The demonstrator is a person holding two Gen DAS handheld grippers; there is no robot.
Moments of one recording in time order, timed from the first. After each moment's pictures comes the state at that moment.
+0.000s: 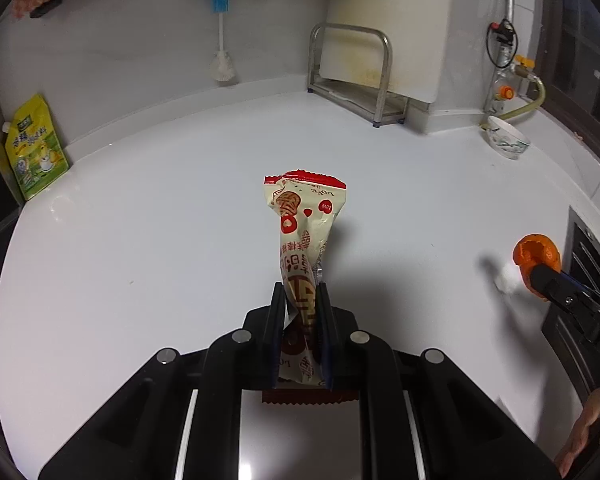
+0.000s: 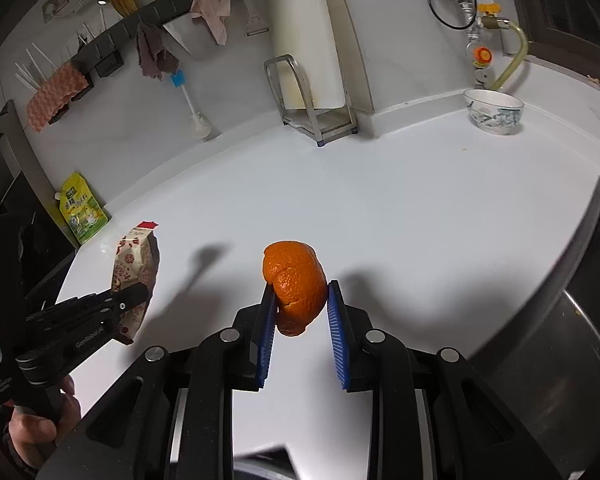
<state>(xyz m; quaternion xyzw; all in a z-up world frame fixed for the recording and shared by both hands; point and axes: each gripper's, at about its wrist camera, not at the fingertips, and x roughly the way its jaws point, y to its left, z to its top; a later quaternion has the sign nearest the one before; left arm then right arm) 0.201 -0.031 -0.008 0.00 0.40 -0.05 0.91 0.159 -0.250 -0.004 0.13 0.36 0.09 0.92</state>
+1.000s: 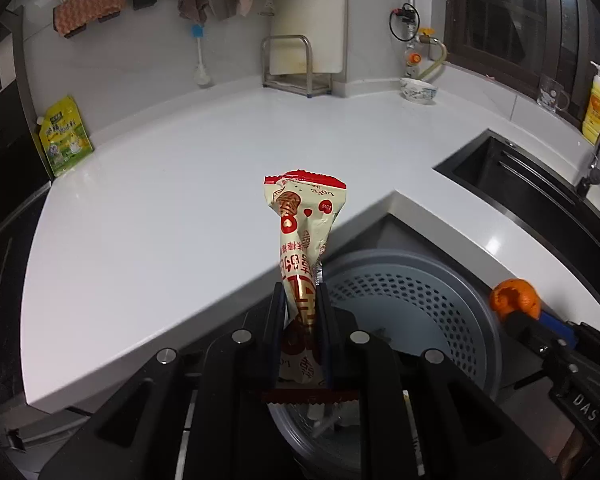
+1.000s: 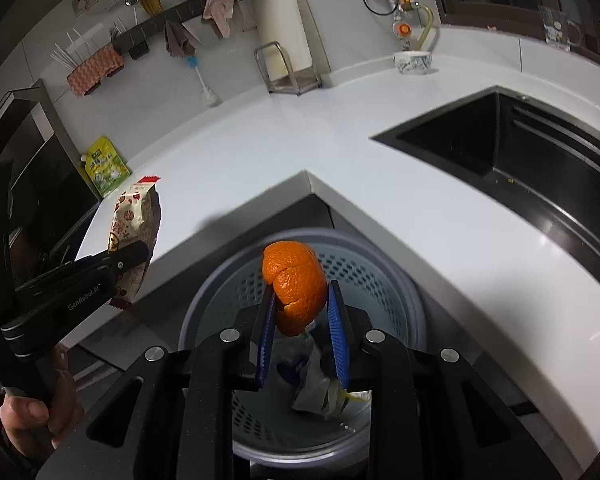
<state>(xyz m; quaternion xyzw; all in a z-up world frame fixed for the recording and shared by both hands) -0.022 -0.037 -0.017 0.05 0.38 -0.11 0.92 -0.103 -0.218 -0.039 0.16 0.38 0.04 0.91</state>
